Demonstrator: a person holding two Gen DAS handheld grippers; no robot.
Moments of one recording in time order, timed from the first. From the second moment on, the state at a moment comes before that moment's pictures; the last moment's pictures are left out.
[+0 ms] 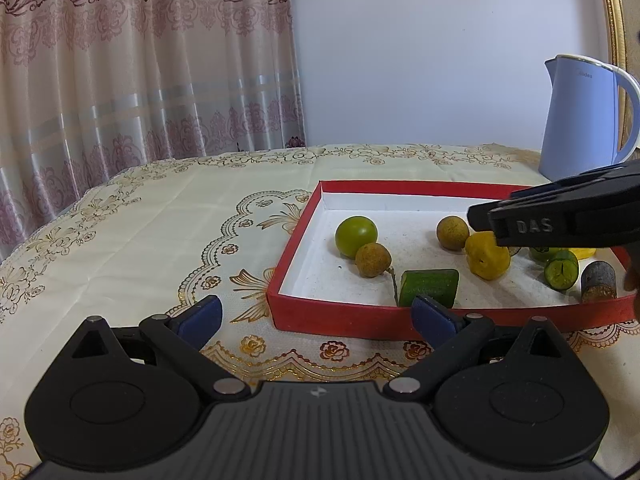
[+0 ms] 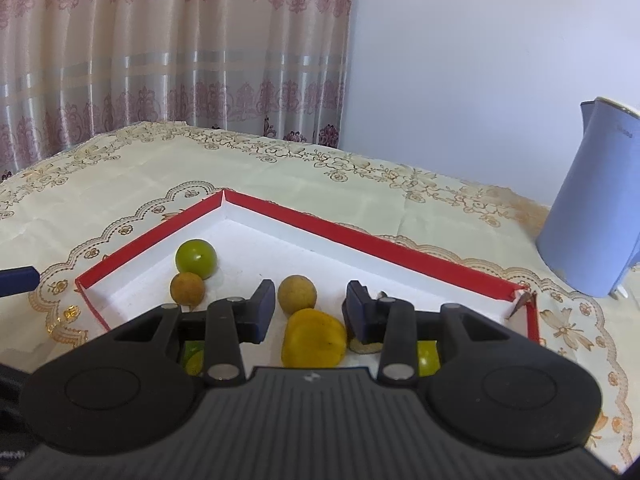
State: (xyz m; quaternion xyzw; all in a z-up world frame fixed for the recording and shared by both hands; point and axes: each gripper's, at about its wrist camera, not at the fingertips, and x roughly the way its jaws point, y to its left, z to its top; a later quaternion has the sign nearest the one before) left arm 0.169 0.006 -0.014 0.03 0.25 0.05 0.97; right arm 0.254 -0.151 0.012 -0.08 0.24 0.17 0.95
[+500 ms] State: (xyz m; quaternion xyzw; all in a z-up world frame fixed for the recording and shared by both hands) left arm 0.170 0.005 -0.016 0.03 0.25 0.05 0.97; right arm 0.232 -0.168 0.007 -0.08 0.25 0.15 0.95
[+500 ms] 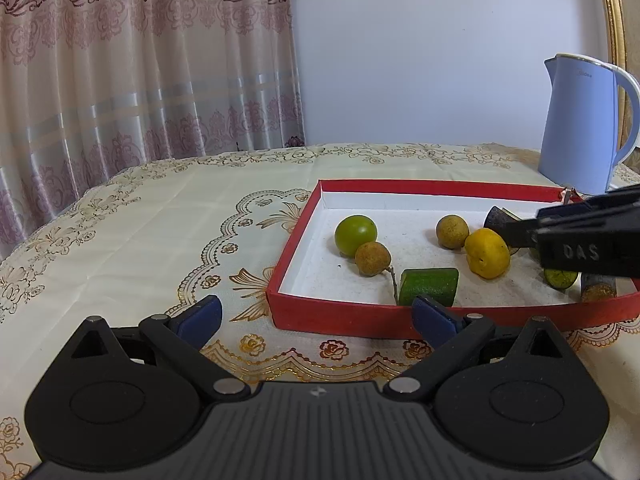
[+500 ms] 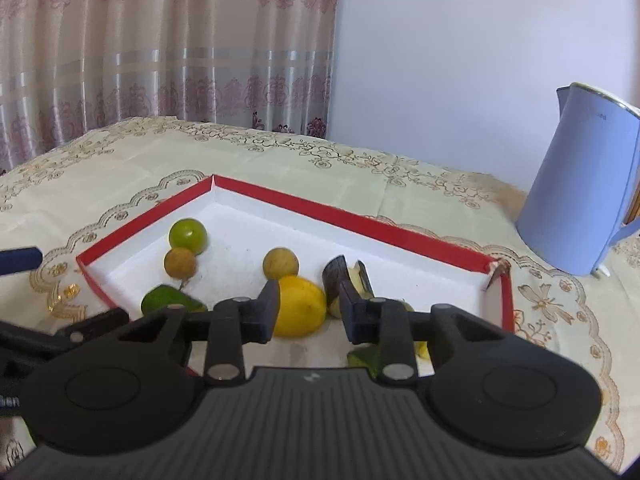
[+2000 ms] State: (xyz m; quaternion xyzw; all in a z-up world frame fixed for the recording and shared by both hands) left arm 0.163 0.001 -0.009 0.02 0.25 0.04 0.97; right arm 0.122 -0.198 -0.010 -0.05 0.22 0.15 0.96
